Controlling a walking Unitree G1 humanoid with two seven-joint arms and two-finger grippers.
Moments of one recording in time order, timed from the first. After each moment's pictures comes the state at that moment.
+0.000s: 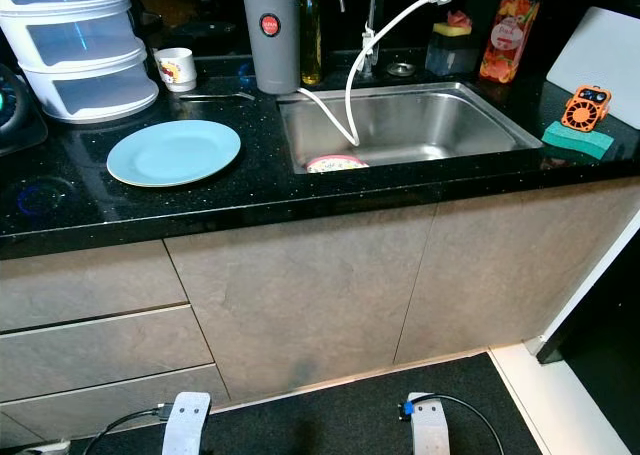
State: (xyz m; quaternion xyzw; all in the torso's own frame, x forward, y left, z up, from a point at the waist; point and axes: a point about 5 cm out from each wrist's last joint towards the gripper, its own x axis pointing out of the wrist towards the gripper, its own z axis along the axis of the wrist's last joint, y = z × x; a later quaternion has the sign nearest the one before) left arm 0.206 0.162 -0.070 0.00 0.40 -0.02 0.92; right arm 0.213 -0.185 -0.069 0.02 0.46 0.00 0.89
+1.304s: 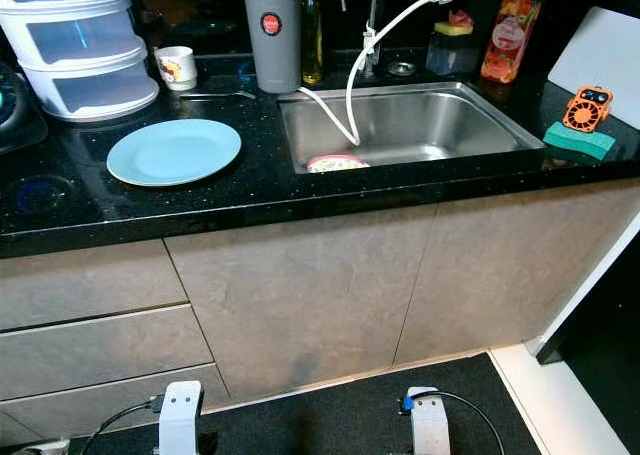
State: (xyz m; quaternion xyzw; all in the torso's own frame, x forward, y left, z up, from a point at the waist) left arm 0.221 0.163 -0.061 -0.07 0.36 0.00 0.93; right arm 0.219 -0.188 -0.065 0.01 0.43 -0.01 0.90
